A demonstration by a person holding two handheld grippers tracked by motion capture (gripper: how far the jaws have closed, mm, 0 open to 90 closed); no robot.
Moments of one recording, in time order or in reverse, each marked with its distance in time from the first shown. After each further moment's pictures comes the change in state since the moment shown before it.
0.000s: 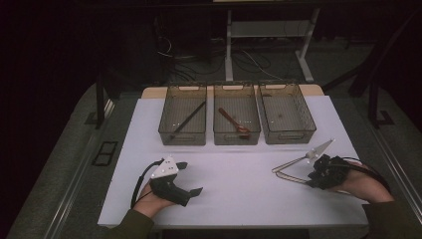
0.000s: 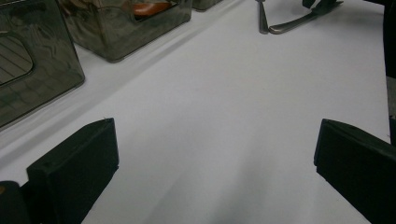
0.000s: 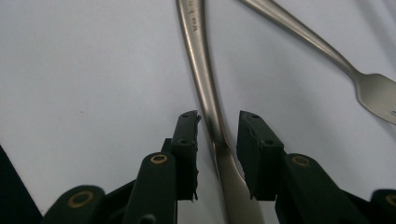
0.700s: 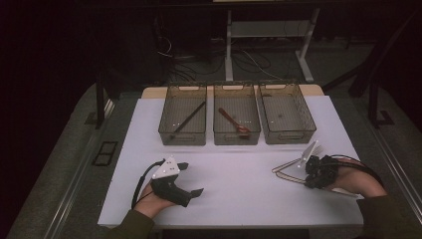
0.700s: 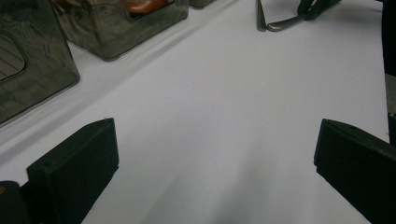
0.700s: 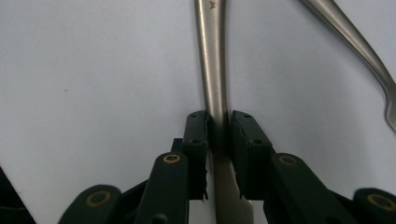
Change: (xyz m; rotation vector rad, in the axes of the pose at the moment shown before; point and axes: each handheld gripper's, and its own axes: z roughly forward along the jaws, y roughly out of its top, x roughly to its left) left arm -0.002 0.000 0.003 0.001 -0.006 0.002; right arm 0.000 0.018 0.016 0.163 0.022 -0.133
